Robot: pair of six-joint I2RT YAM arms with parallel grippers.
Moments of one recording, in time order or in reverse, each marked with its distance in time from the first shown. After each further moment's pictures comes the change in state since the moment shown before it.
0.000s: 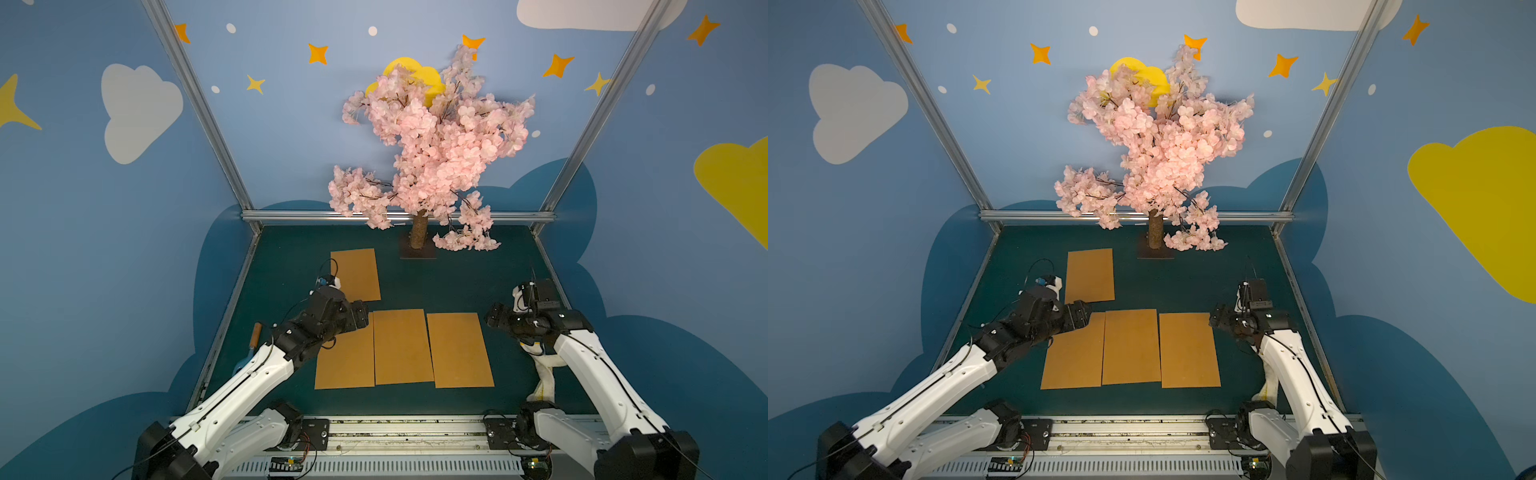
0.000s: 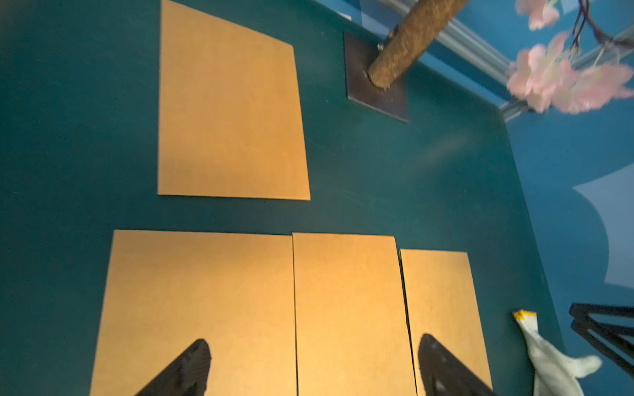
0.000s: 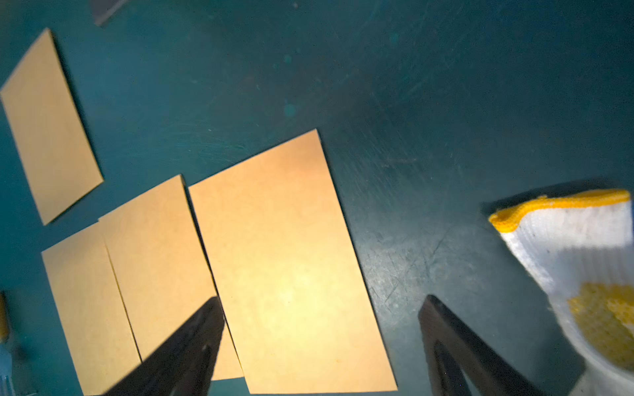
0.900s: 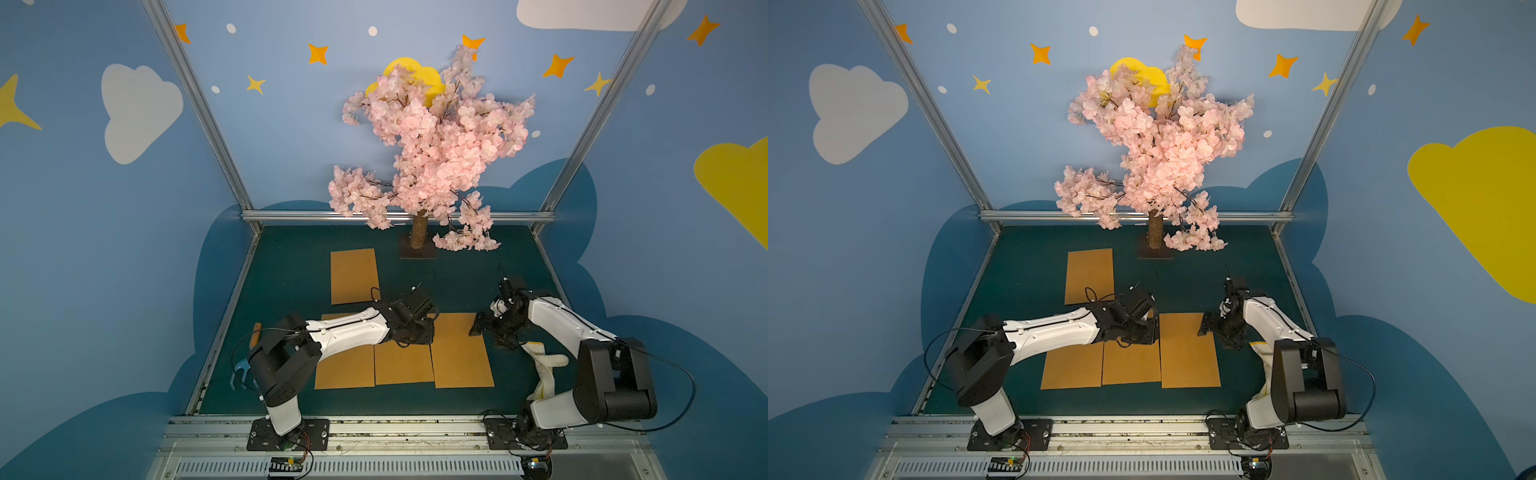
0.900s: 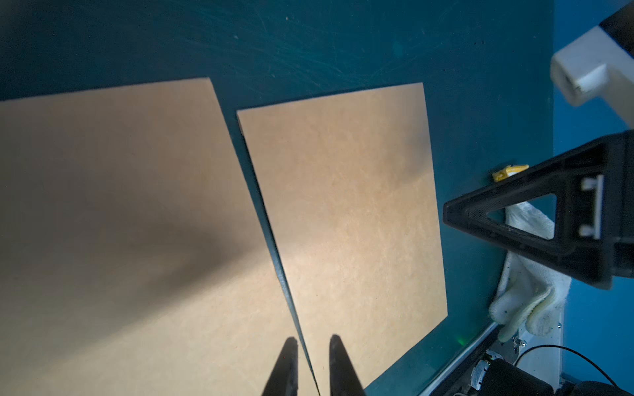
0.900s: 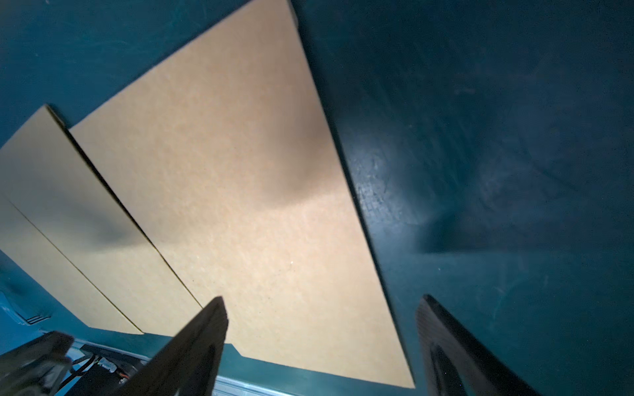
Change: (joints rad) left arm -0.327 0.743 0.400 0.122 0.221 -0.090; right arm 0.004 0.382 0.040 -0.013 -0.164 -0.071
